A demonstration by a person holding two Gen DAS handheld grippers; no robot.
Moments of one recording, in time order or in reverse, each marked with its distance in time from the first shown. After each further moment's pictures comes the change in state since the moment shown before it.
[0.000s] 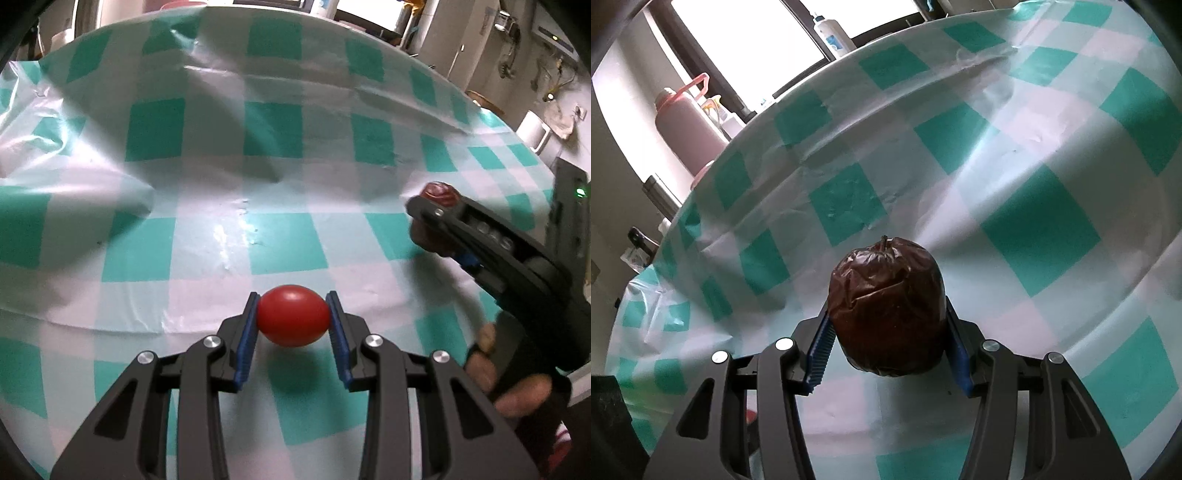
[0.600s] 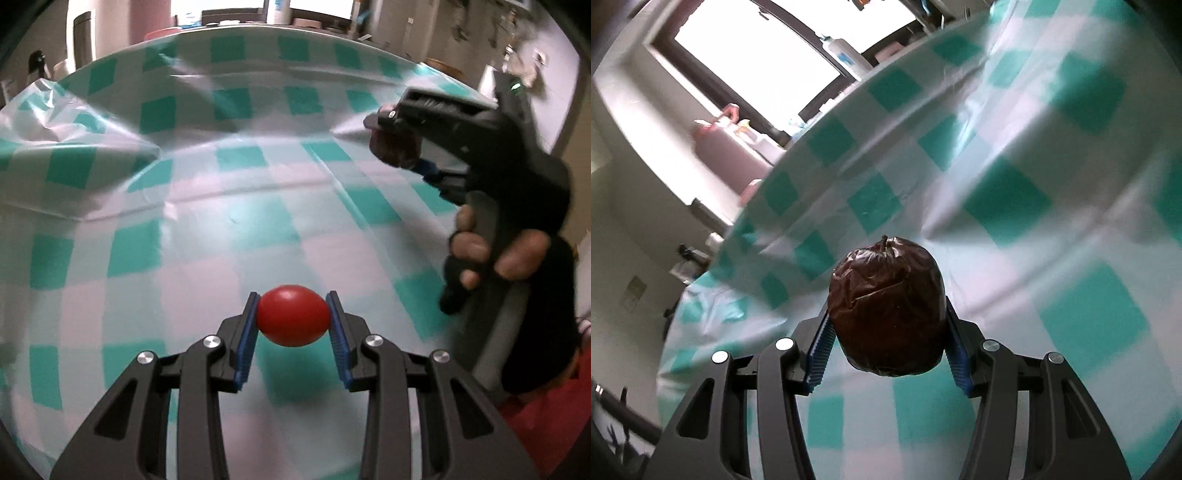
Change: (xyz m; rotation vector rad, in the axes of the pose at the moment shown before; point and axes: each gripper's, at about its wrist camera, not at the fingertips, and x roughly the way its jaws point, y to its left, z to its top) left arm -0.088 -0.046 -0.109 0.150 0.012 0.015; right arm -0.095 -0.024 -0.033 0.055 -0.003 0.167
